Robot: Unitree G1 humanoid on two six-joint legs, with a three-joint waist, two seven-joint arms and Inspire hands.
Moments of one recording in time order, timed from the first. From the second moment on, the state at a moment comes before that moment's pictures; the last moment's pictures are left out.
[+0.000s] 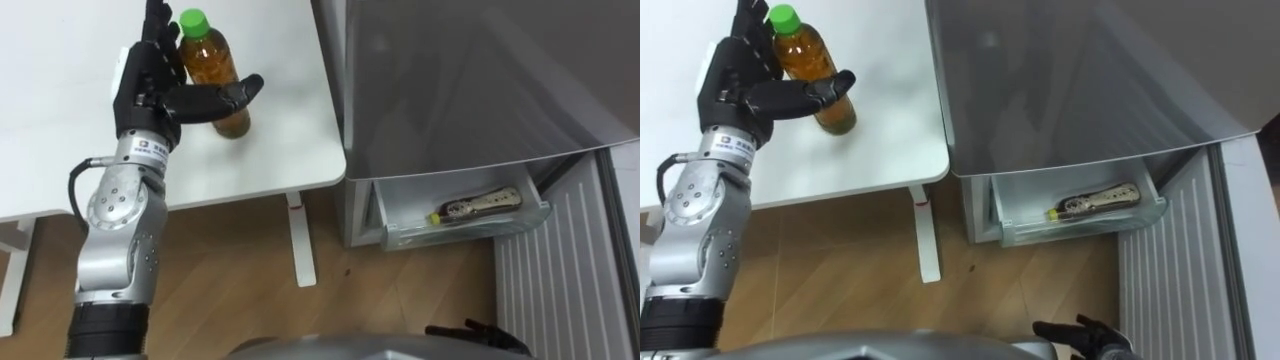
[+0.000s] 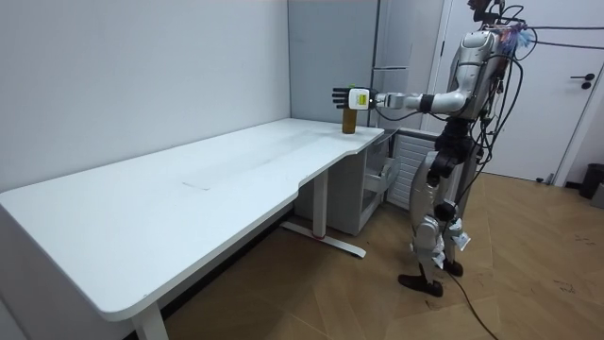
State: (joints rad) left arm 0.05 0.23 0.08 -0.01 -0.31 0.02 -0.02; right arm 0.06 -0.24 -0.06 1.31 0.27 0.01 0.19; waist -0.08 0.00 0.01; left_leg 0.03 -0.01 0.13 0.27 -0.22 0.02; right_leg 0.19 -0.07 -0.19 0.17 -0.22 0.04
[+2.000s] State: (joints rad) left arm 0.02 0.22 0.05 -0.12 -0.22 0.08 -0.06; right arm 0.04 -0.22 0.01 1.25 0.22 0.01 0.19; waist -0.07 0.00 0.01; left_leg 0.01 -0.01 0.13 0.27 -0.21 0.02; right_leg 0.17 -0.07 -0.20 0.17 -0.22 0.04
